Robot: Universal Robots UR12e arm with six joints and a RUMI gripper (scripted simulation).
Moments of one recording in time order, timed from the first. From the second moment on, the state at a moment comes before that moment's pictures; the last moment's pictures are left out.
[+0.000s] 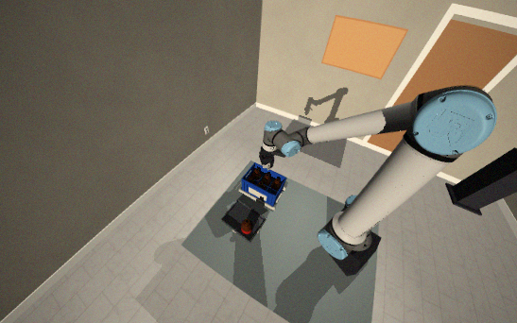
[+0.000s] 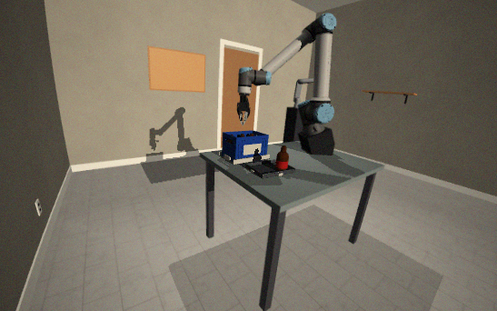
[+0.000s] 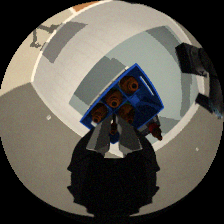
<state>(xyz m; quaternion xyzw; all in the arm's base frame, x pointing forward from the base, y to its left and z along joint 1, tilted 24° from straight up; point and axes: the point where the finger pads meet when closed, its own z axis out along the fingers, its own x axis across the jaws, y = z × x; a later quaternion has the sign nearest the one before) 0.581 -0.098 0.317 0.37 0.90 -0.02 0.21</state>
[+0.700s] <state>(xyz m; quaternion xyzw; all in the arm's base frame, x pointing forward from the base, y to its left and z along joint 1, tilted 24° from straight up) 0.581 -0.097 0.317 0.37 0.90 -0.02 0.21</state>
